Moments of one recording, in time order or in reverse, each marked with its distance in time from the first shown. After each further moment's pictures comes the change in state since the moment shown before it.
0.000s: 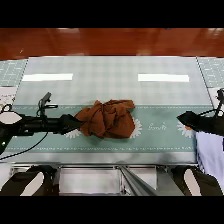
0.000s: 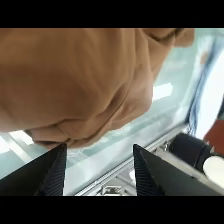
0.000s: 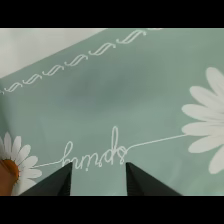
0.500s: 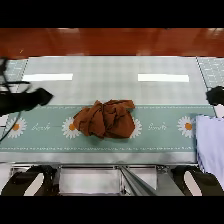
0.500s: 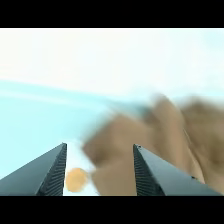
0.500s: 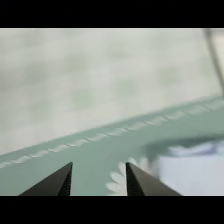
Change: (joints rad) left arm -0.007 0.188 0.373 0.713 0.128 -0.528; right arm 0.131 0.009 0.369 -0.452 0.017 0.253
